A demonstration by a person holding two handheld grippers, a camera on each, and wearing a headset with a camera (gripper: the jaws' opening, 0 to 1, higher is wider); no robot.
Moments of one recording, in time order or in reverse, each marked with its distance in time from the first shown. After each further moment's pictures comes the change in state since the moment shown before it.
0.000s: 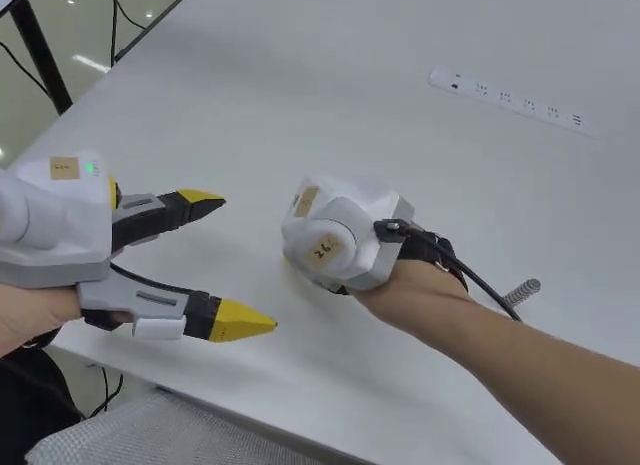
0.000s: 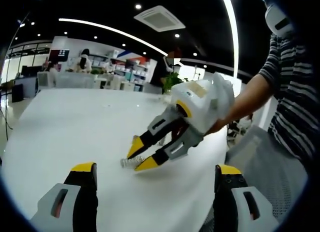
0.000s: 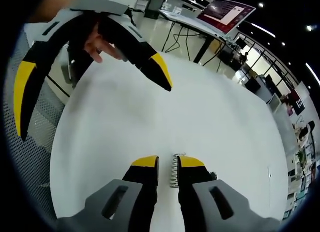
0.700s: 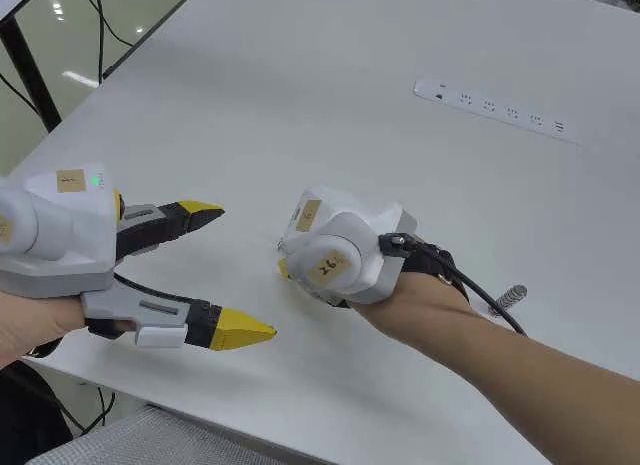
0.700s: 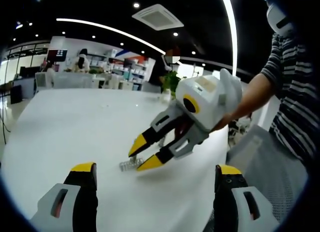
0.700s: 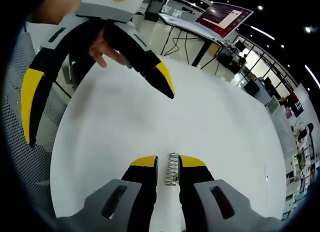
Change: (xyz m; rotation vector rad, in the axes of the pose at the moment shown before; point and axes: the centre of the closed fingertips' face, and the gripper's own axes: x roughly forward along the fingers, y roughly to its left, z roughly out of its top) left arm 0.009 0.001 0.003 0.009 0.009 -0.010; right arm -0.002 -0.009 0.004 -0.015 -0.013 -0.012
